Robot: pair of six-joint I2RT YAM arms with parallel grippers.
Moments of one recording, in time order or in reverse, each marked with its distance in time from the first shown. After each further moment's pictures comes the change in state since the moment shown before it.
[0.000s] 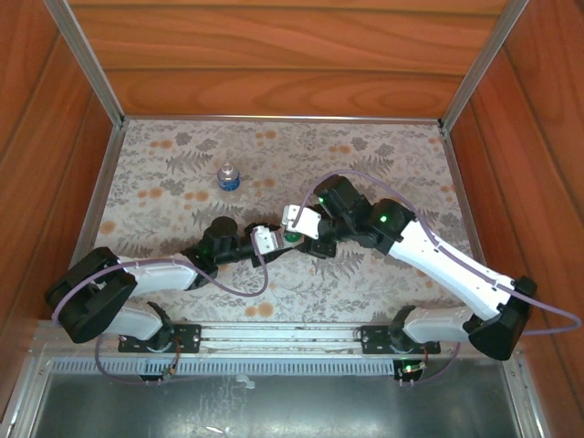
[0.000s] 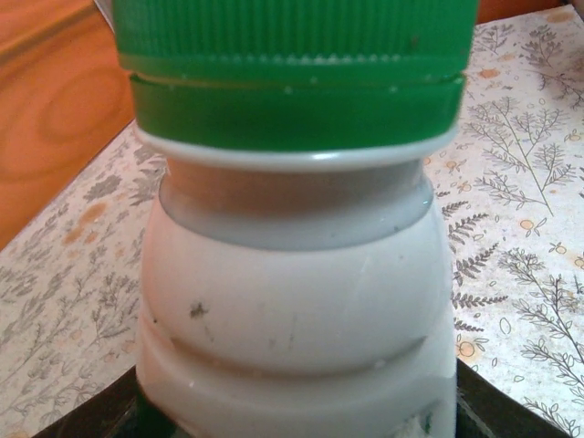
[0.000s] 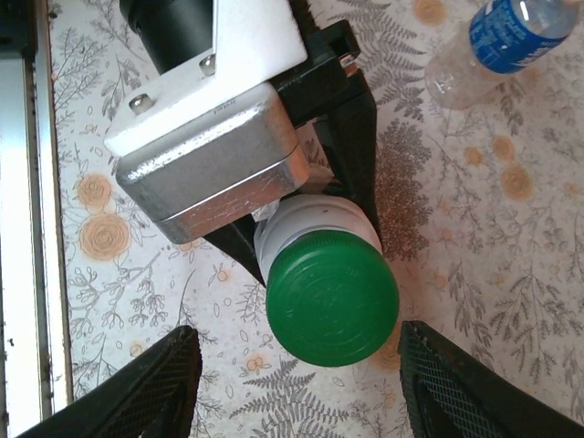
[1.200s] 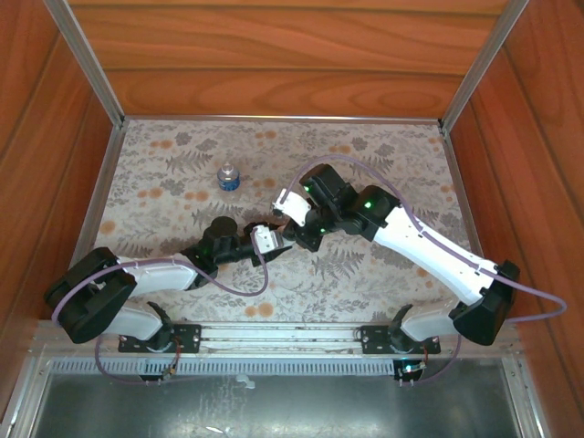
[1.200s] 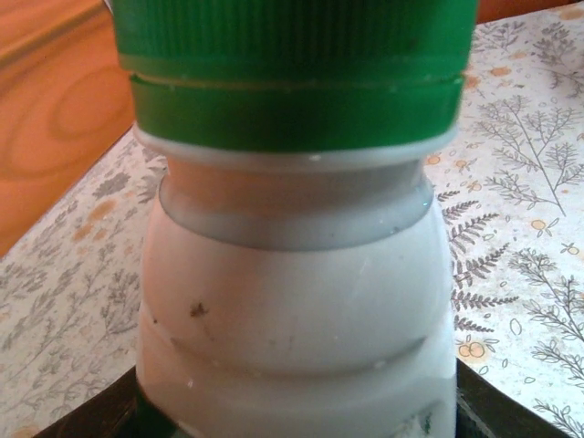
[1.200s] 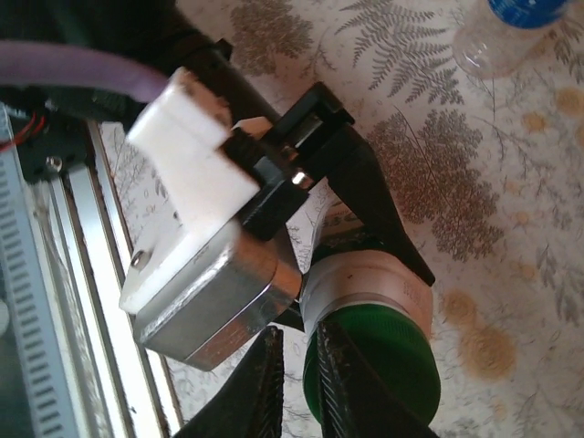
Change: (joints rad) left arm 0.000 -0.002 0.001 0.000 -0.027 0.000; right arm 0.003 0.124 0.134 -0.032 -0.074 0.386
